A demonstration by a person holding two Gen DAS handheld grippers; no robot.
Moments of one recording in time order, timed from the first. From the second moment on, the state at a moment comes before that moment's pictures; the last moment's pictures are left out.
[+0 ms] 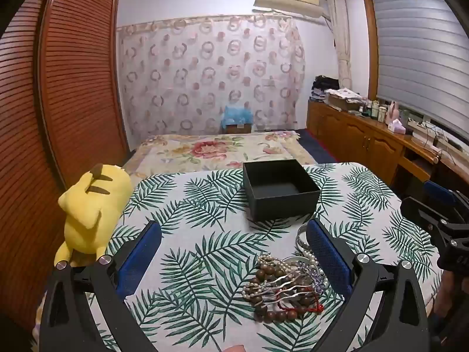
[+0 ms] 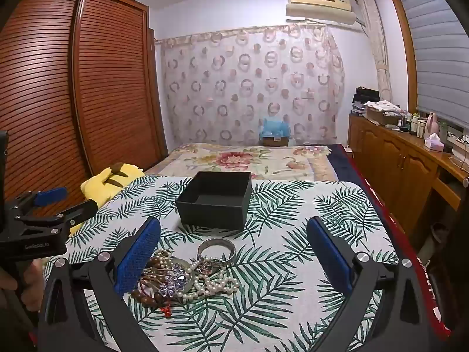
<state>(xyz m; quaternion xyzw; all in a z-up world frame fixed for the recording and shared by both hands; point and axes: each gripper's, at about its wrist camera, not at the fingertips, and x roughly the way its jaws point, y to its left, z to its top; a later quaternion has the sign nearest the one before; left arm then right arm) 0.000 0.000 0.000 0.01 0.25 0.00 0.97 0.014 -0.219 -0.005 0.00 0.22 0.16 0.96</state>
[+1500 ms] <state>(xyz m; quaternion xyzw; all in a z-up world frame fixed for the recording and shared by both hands) -0.003 -0.001 0.007 0.01 0.24 -0.01 0.97 0.012 -0.218 -0.003 0.01 0.22 0.16 0.96</state>
